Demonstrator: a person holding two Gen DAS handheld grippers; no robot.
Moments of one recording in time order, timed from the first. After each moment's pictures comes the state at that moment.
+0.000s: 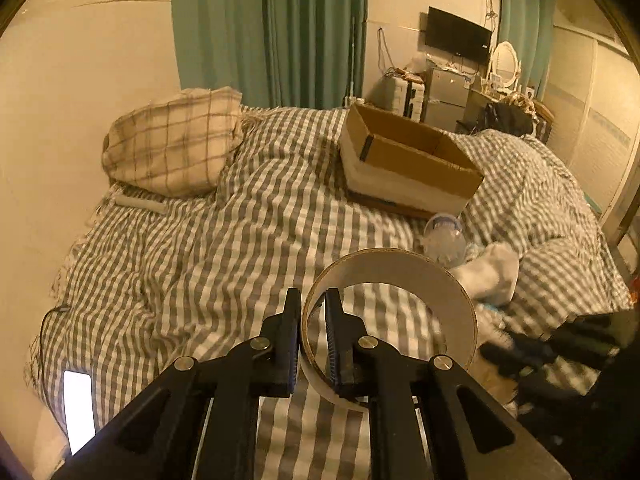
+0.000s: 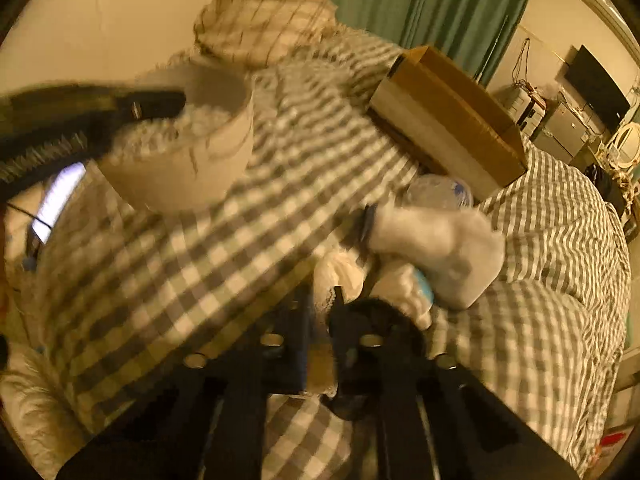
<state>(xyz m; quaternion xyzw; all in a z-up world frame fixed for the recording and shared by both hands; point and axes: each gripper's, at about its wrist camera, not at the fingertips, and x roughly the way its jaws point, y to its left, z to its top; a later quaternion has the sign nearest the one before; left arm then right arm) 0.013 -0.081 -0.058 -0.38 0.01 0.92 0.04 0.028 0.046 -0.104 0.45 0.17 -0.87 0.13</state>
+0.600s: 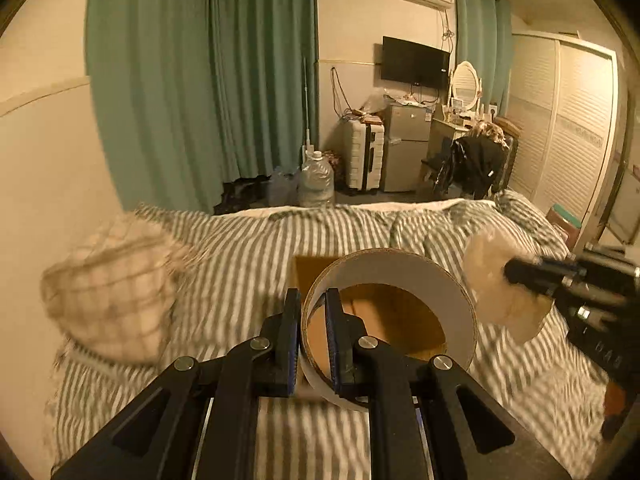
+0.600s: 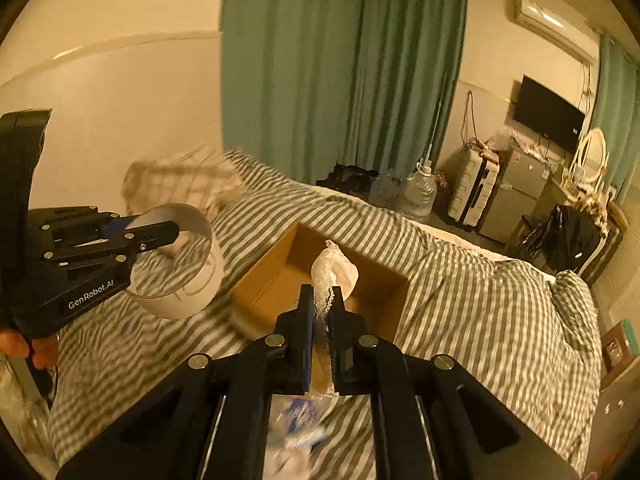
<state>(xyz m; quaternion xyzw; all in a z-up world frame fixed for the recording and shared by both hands) -0.209 0.002 0.058 -0.32 0.04 0.94 0.10 -0.141 0.154 0.075 0.32 0.09 -0.94 0.10</state>
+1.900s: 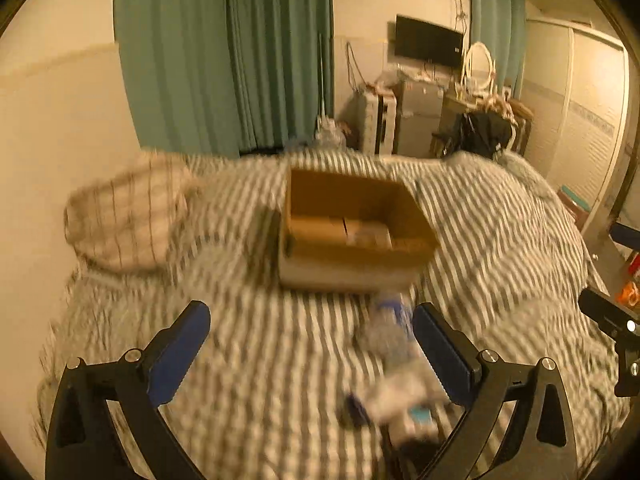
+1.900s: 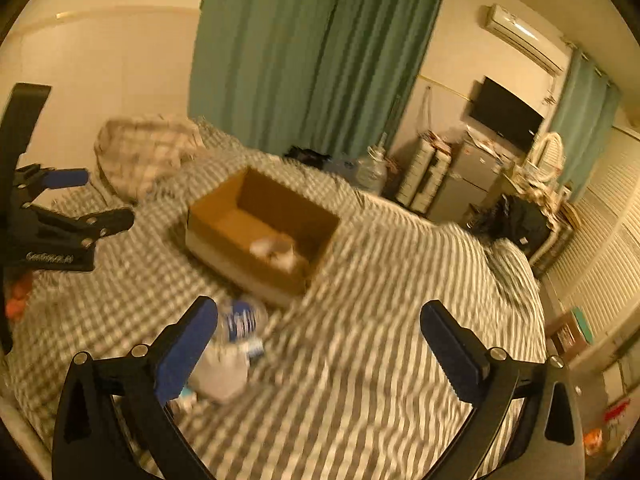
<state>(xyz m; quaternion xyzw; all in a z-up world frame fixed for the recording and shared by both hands) -0.061 0.017 -0.007 -0.36 0.04 0.93 0.07 -0.012 0.207 0.047 0.33 0.15 -0.93 0.01</state>
